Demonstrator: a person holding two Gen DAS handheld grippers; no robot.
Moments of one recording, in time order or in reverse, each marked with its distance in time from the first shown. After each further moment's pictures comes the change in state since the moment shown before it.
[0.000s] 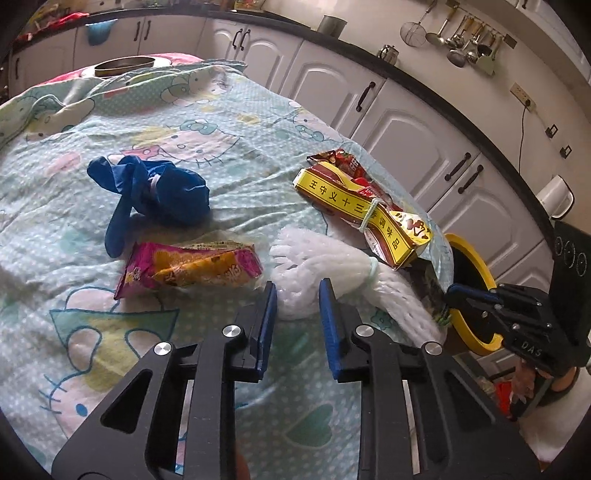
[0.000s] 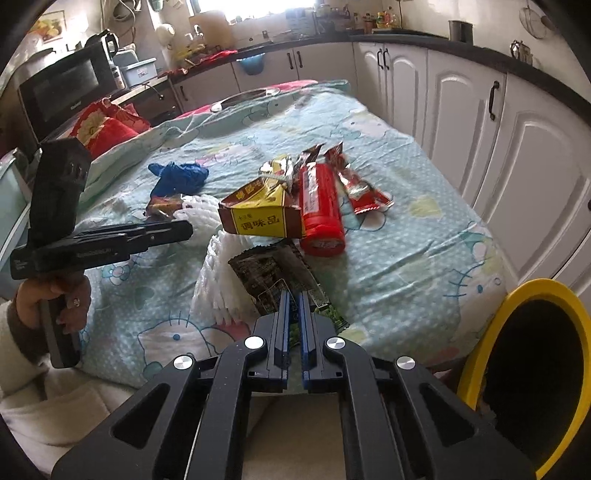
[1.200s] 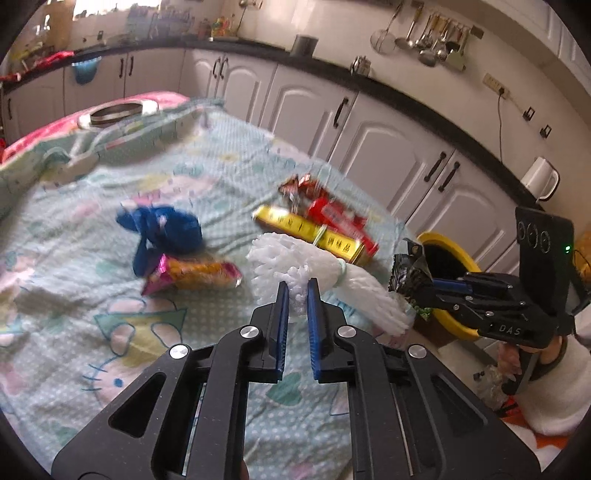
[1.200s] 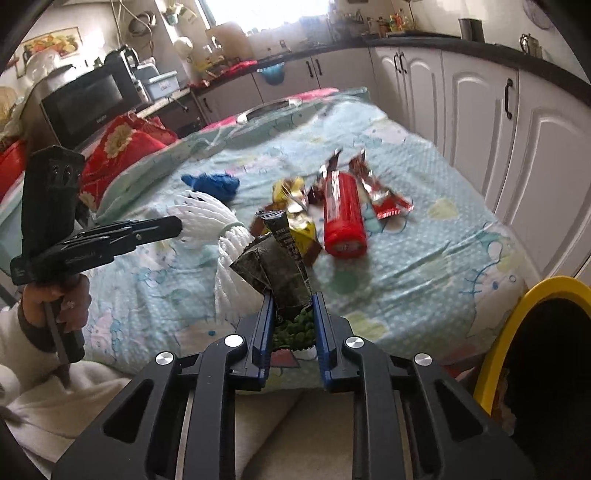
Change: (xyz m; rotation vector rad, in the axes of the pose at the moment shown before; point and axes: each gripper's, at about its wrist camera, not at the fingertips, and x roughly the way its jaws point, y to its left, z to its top) left arm -0.058 -0.030 0.001 0.106 -0.084 -0.001; right arm -0.020 0.000 -0.001 0.012 -0.034 0.130
